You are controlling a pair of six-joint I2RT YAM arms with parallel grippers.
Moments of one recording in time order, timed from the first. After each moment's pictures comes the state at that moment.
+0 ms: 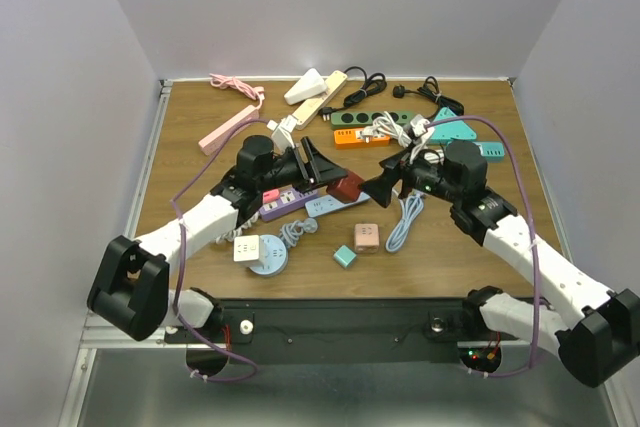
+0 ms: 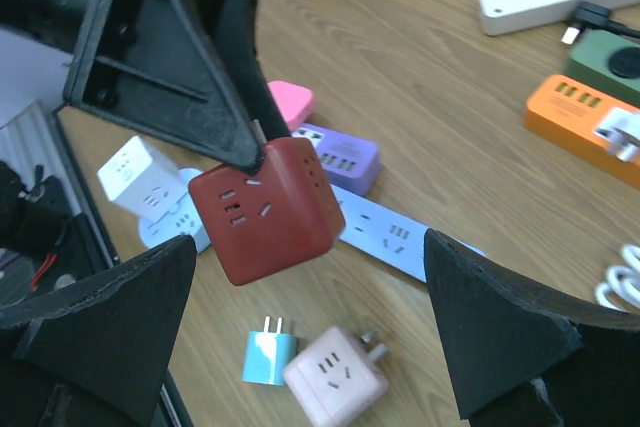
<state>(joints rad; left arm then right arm) -0.53 1.31 0.79 0.25 0.52 -0.99 0.47 1.02 0.79 0.04 -0.49 0.18</state>
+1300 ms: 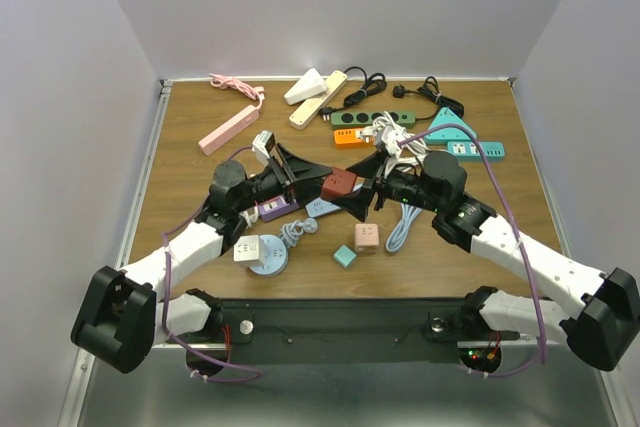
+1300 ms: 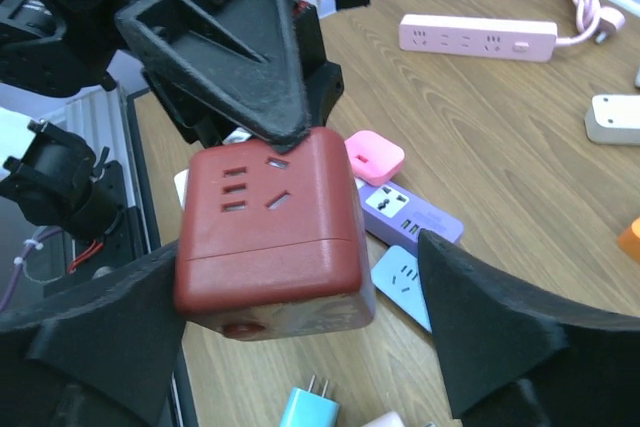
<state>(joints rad) -0.48 1.13 0.54 0.65 0.64 -1.60 0.71 1.08 0.79 0.23 -0.43 0.13</state>
